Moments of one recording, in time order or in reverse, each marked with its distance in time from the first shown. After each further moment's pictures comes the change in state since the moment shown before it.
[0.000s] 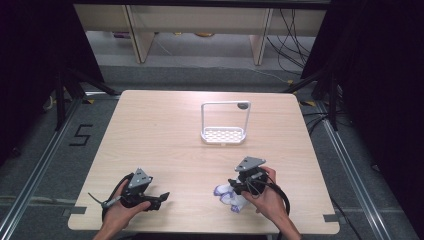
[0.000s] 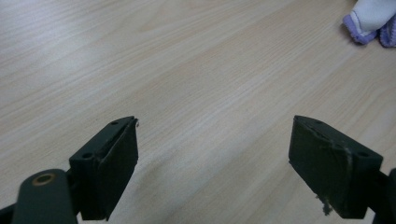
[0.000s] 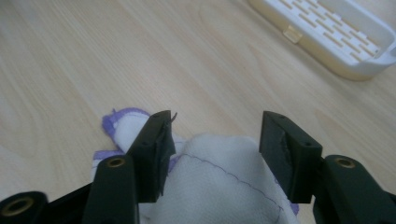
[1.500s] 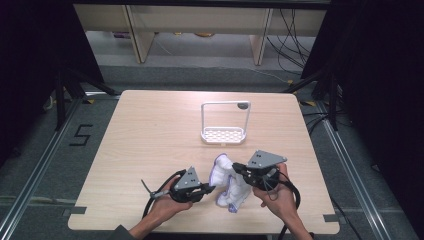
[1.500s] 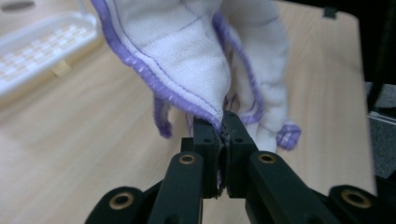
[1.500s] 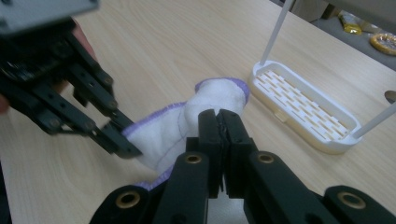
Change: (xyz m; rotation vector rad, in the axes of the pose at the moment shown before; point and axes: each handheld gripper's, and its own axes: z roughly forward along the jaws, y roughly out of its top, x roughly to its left) left arm -0.086 0.067 0.061 -0.195 -0.339 0.231; right arm -0.006 0.017 -0.057 -0.284 0.069 -0.045
